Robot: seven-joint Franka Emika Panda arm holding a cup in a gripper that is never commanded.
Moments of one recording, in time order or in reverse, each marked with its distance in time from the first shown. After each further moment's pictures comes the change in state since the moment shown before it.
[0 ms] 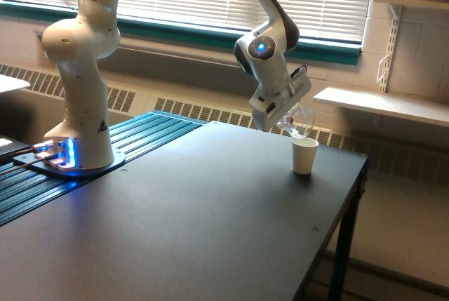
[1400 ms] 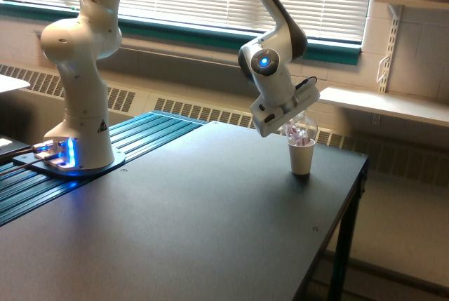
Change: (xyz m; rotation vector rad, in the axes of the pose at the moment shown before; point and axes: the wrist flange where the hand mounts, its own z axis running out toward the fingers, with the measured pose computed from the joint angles) arm 0.038 -0.013 -0.010 0.002 -0.098 0.230
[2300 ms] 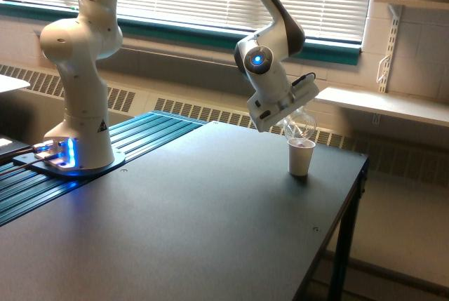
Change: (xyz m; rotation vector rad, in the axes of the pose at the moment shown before) arm -0.004 0.004 -0.017 0.030 -0.046 0.058
